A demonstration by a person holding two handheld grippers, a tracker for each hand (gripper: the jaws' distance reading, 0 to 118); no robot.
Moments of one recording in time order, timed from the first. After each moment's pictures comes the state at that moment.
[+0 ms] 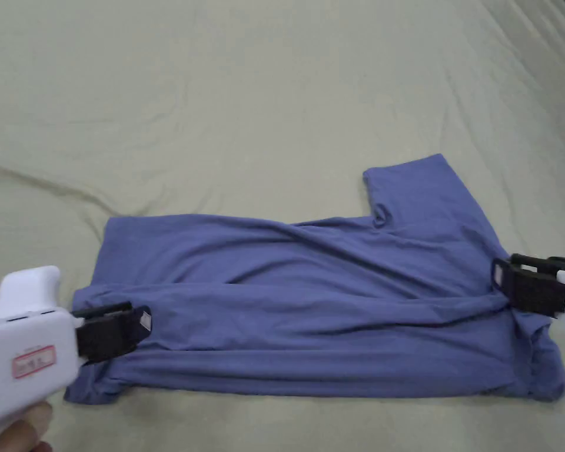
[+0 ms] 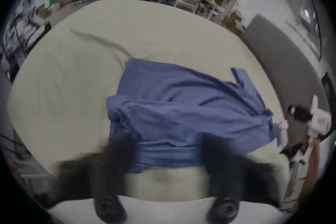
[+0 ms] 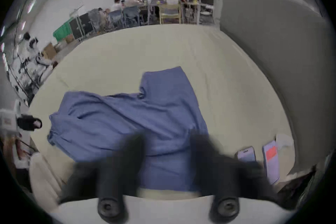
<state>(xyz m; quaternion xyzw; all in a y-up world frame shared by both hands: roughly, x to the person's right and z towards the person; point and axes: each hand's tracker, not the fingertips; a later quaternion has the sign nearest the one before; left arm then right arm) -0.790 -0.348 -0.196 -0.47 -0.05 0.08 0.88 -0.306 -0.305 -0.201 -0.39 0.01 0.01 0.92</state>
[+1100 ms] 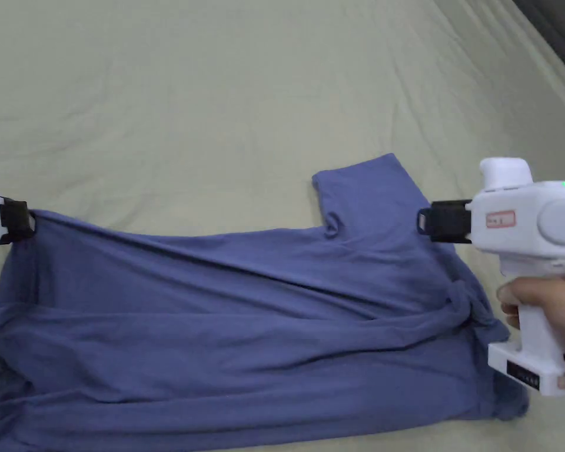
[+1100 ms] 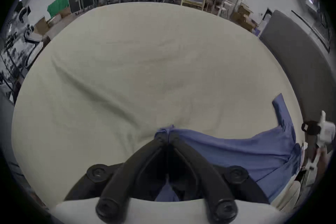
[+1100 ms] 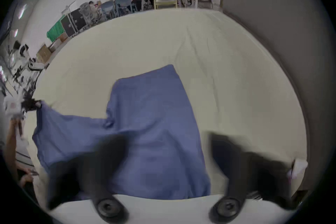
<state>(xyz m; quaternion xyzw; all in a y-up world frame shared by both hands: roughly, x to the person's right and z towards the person) -0.844 -0.396 -0.434 -0.47 -0.01 0.07 0.88 -0.238 -0.380 -0.390 -0.47 0.00 -0.05 0.88</state>
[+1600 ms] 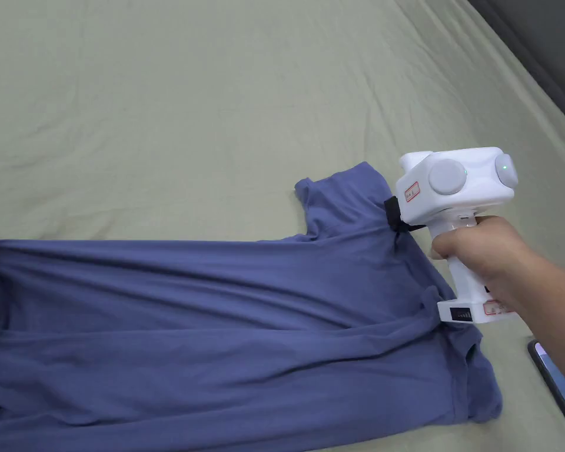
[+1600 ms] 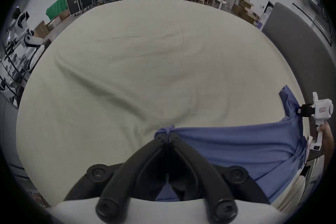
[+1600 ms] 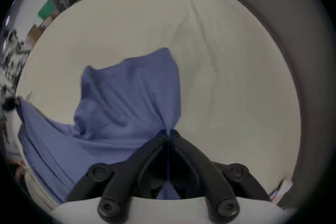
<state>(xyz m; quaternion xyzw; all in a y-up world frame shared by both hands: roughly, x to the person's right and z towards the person) -0.841 -0.407 -0.425 -0.49 0.00 0.04 0.87 -0.262 -0.403 -0.448 -0.54 0.00 0.06 0.84</state>
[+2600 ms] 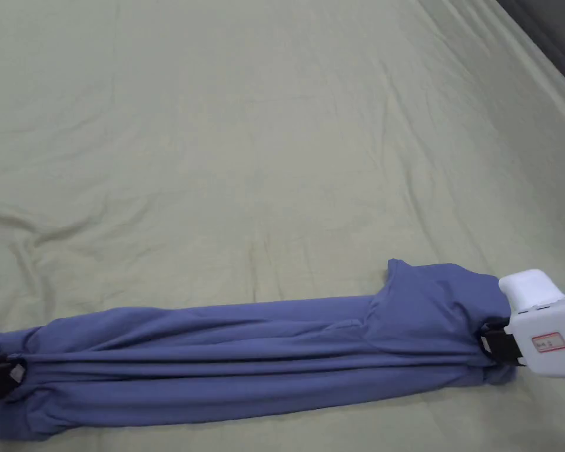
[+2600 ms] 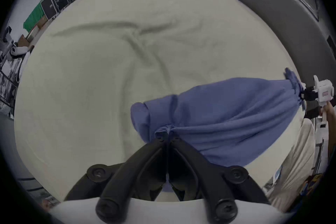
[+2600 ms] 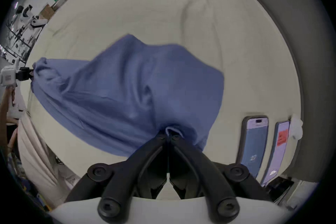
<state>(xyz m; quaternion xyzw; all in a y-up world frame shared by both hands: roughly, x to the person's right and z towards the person) -0.857 -0.429 -0.257 -0.56 -0.08 -0.01 0.83 -0.232 -0.411 -0.222 -0.60 0.05 0.05 0.79</state>
